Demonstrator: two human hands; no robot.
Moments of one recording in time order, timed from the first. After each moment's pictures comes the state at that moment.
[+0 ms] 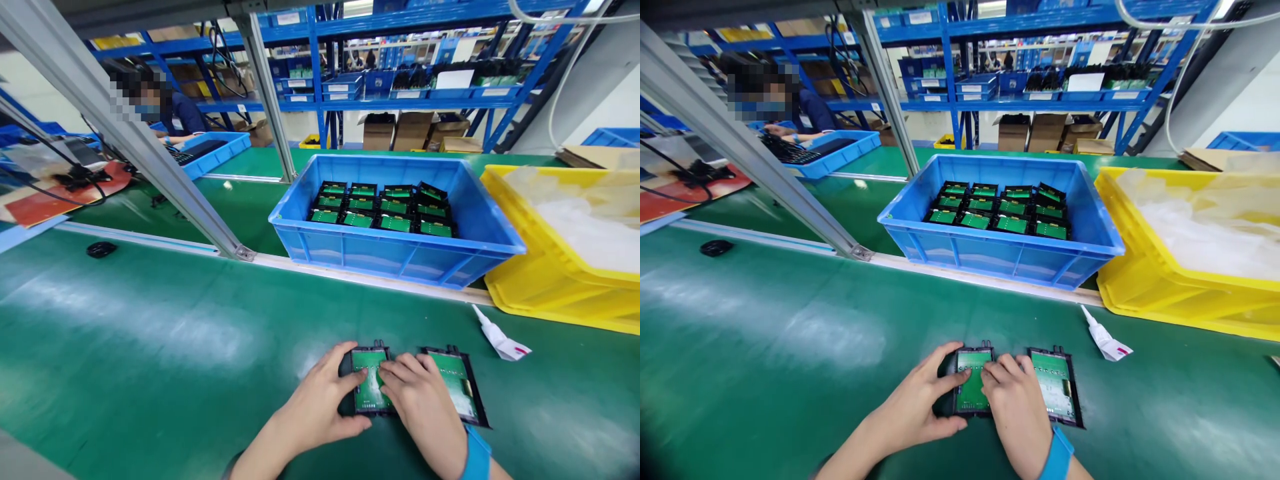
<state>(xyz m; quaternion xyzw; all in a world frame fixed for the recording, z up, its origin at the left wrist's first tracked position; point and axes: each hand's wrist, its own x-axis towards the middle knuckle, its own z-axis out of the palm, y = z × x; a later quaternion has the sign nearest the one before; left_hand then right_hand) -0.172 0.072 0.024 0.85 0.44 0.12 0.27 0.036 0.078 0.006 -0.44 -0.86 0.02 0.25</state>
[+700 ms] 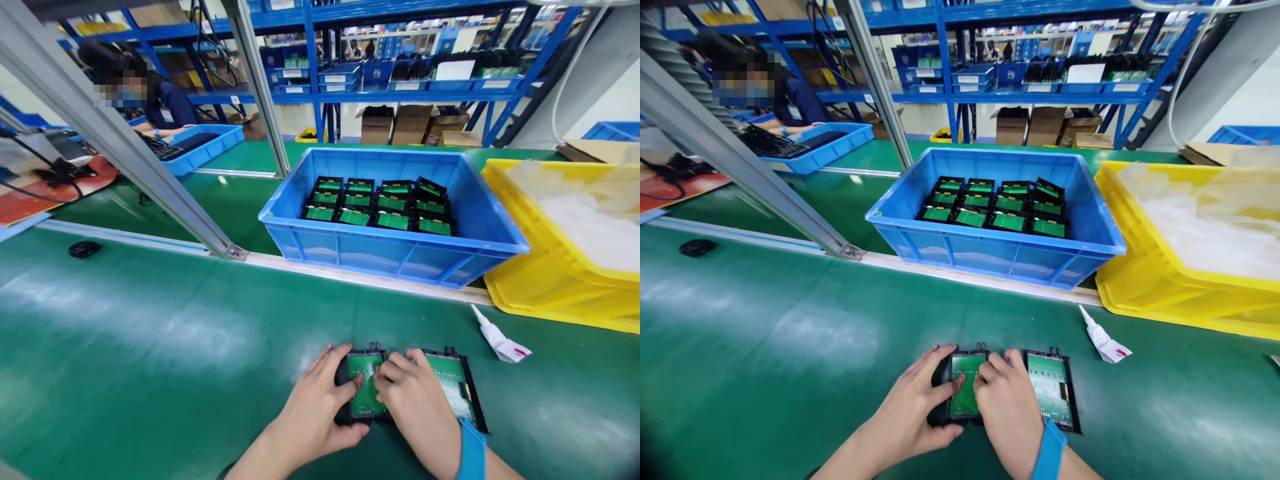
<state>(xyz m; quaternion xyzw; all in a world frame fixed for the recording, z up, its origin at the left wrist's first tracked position) -0.167 0.070 0.018 0.87 0.44 0.14 0.15 0.036 0.090 -0.002 -0.40 -0.91 0.00 0.13</state>
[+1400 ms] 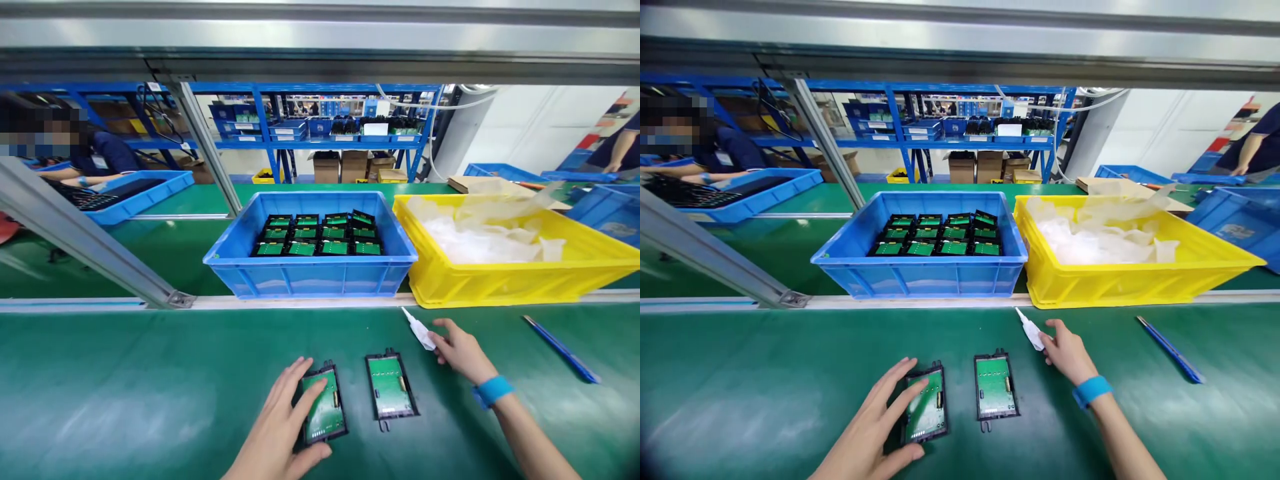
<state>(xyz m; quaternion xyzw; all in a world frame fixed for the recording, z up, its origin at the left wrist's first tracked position) -0.163 0.071 0.027 0.88 0.41 0.19 0.17 0.230 0.122 0.010 -0.76 -0.52 0.26 0.28</state>
